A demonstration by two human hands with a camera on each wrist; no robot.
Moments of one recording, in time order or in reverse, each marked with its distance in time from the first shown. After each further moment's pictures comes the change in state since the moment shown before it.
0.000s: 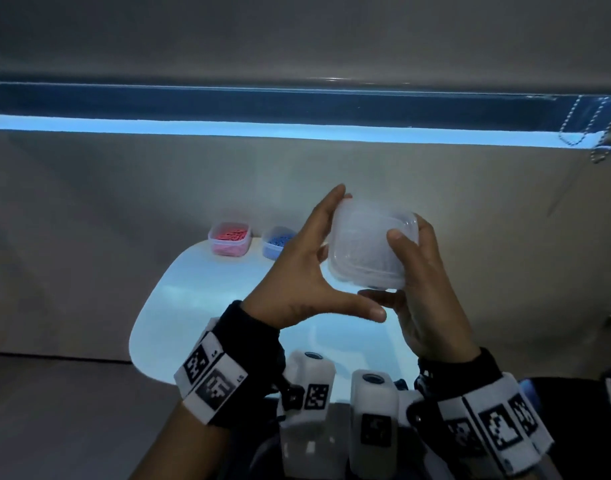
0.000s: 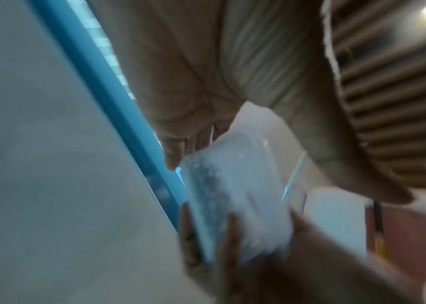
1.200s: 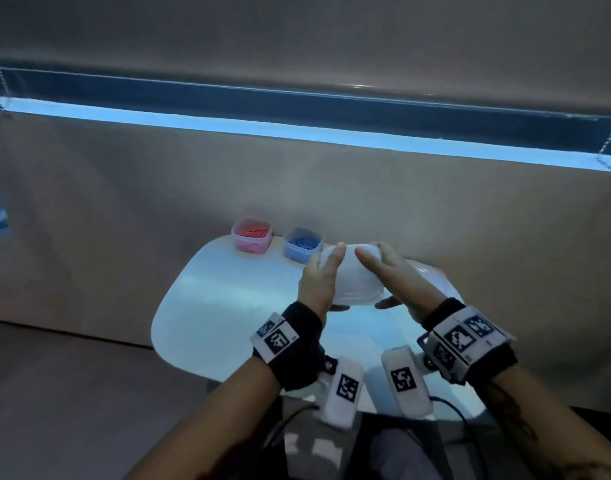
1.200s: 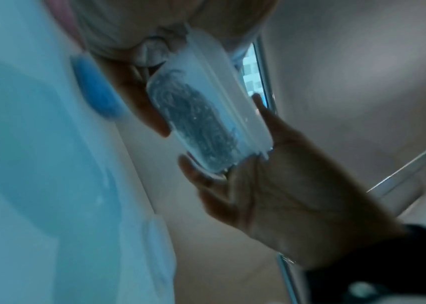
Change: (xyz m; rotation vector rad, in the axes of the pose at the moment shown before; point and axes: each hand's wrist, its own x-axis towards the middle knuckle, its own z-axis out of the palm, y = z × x) left_hand 0.032 -0.090 0.017 -0.403 0.529 -0.579; right_hand 0.062 0.035 -0.005 -0.624 -0.290 0.315
